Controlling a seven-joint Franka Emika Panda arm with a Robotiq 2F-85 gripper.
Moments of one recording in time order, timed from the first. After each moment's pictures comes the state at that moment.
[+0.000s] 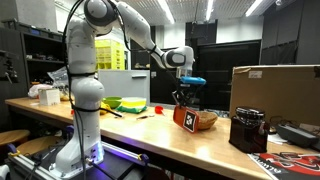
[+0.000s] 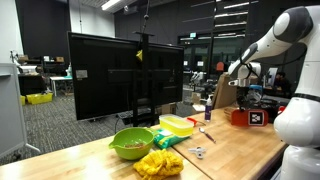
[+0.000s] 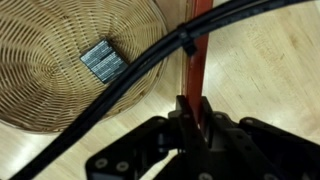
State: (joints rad) arm -0.34 -0.04 -0.44 -2.21 -0.05 2.12 -1.60
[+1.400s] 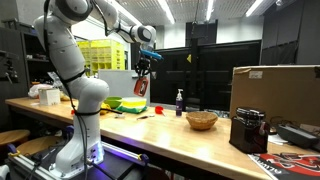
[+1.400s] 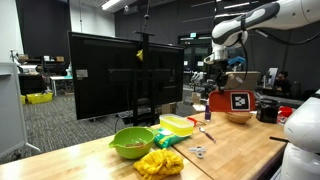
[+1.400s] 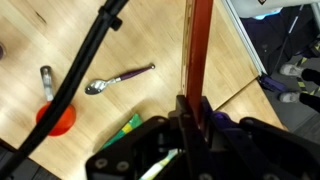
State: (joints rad) arm -0.05 -0.45 -0.15 -2.21 0.01 1.56 -1.07
